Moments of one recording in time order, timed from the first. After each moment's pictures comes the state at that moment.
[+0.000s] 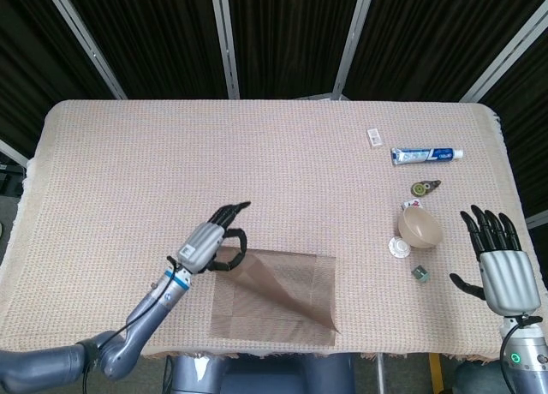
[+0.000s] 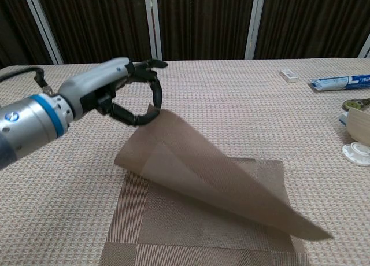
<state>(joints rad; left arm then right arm) -0.63 -1.66 -0.24 -1.55 1.37 0.99 -0.13 0.13 -1.11 0.10 -1.67 -1.52 1.51 -0.16</state>
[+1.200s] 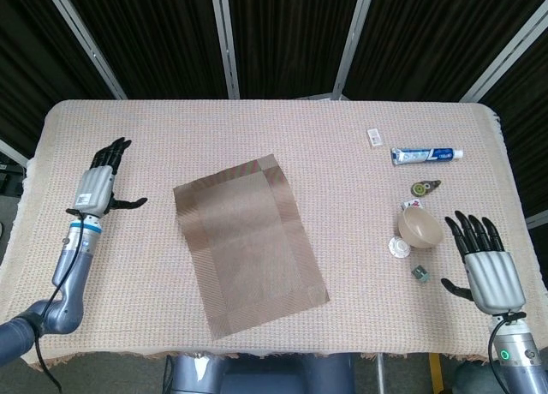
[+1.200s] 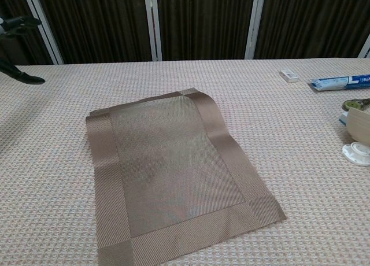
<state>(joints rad) -0.56 -1.45 -0.30 -1.27 1.19 1.08 -0.10 0.16 -1.12 0.07 -1.66 -1.53 1.44 -0.19</state>
